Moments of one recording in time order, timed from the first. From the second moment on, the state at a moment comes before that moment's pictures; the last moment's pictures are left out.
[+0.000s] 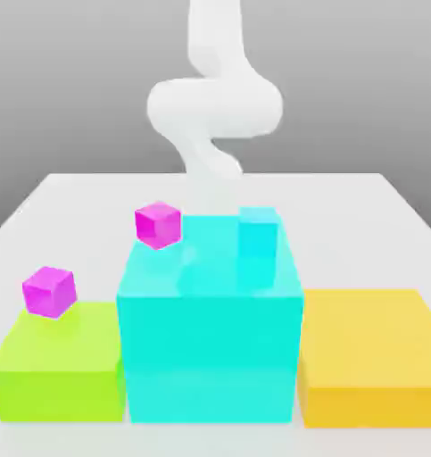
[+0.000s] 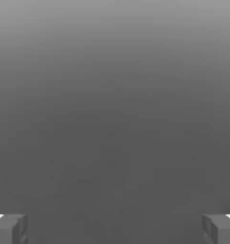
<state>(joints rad) -0.02 -0.71 -0.02 -2.27 -0.01 2.31 0.79</state>
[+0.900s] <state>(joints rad) -0.26 0.28 -0.21 -1.99 0.10 2.43 0.53</state>
